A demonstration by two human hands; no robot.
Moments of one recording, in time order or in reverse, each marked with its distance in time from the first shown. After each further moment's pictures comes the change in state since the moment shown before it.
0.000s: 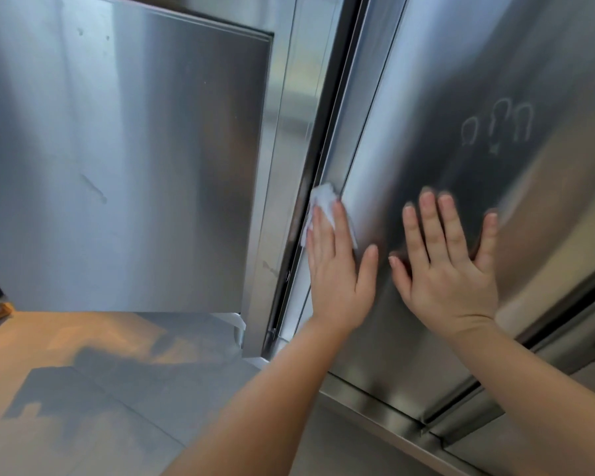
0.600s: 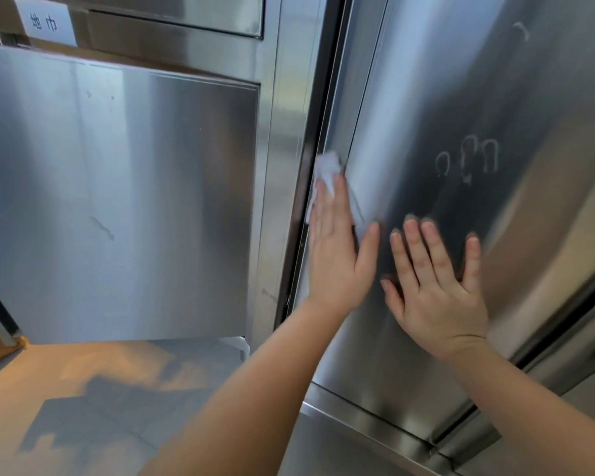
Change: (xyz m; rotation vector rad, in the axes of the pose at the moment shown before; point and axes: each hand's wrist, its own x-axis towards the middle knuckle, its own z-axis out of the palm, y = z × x) left_hand 0.059 0.036 -0.022 -0.064 -0.041 0.068; right_hand 0.002 0.000 -0.003 0.021 0.012 0.014
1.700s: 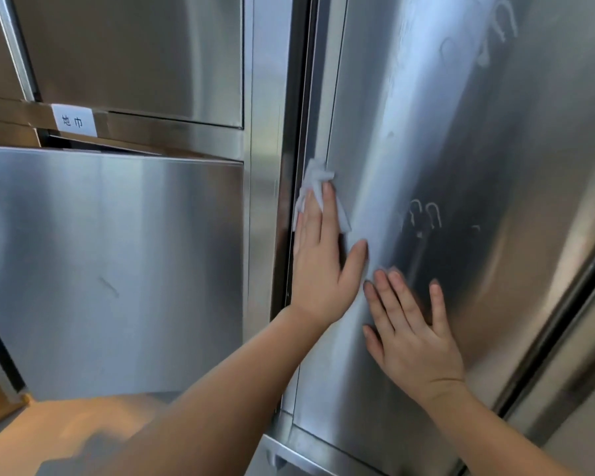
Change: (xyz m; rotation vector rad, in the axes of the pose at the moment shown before) left_hand 0.042 0.038 -0.018 0.136 -0.032 0.172; right_hand 0.000 0.000 0.002 -0.001 -0.029 -0.006
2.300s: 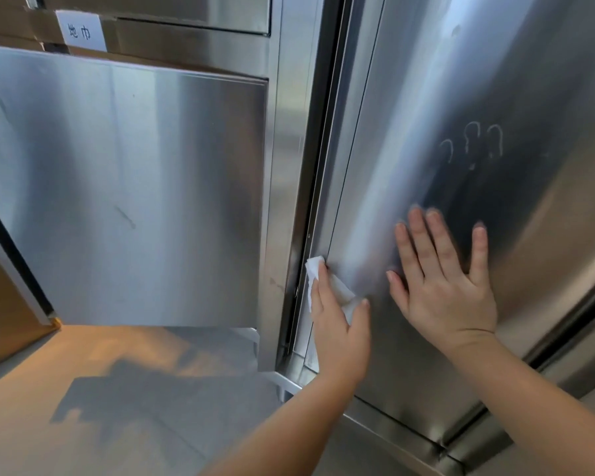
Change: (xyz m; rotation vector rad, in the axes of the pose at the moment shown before) left_hand -0.152 -0.010 0.039 -0.308 0.057 -0.729; right_hand 0.000 0.000 0.001 -0.007 -0.011 -0.008
